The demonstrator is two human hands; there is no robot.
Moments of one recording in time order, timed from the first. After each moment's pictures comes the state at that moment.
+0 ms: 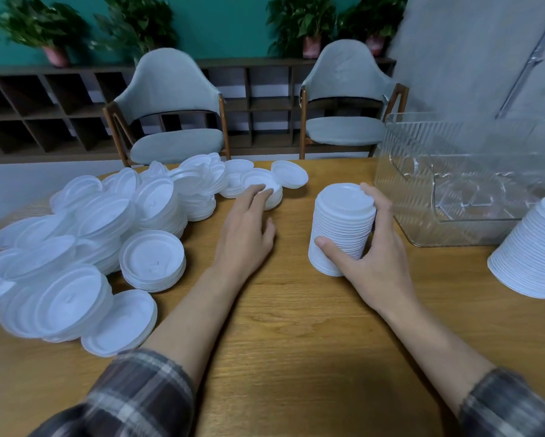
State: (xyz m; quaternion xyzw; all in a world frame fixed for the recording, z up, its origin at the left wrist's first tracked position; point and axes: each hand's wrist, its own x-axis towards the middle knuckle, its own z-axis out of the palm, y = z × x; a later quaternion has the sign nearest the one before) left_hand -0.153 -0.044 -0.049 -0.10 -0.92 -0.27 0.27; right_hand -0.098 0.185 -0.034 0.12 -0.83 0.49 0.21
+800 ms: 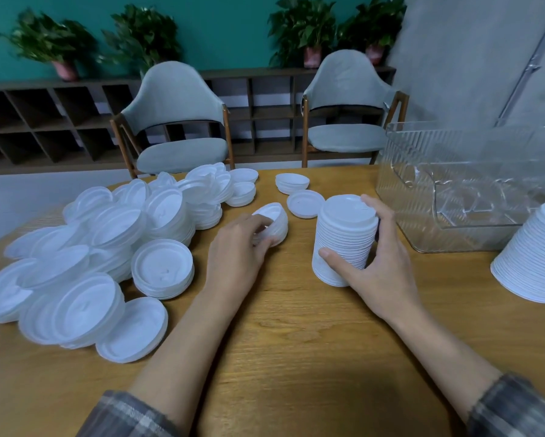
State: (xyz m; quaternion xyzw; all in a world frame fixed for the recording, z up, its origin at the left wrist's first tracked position) left_hand -0.117 -0.054 -0.029 -0.07 -0.91 -0.31 0.28; right_hand -0.094 0.185 -0.031 0.13 -0.83 0.49 0.21
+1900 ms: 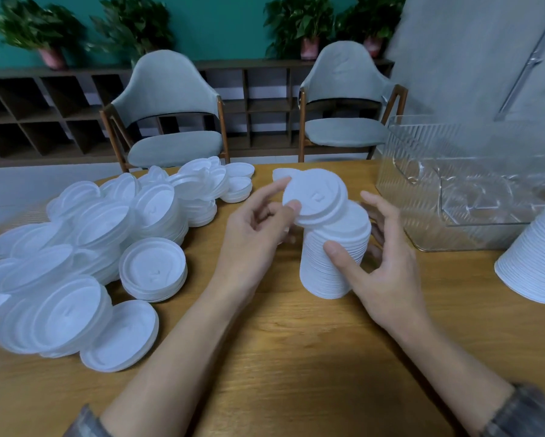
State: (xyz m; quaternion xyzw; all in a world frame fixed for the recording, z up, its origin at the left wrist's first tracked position) left_hand -0.091 -0.017 0.016 -0.07 -0.63 -0.77 0.09; right_hand -0.082 0.173 -0.022 0.16 -0.78 0.56 0.23
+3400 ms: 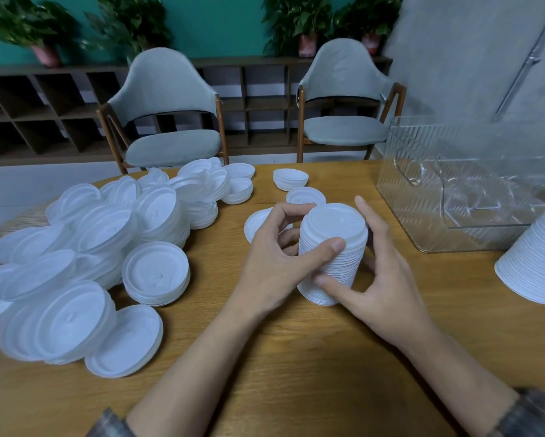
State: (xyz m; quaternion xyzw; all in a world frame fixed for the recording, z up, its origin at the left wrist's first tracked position) left_hand -0.083 -0.005 0.005 -0.12 -0.68 -0.72 0.07; right_hand -0.075 0.175 -0.026 0.19 -0.83 0.49 0.17
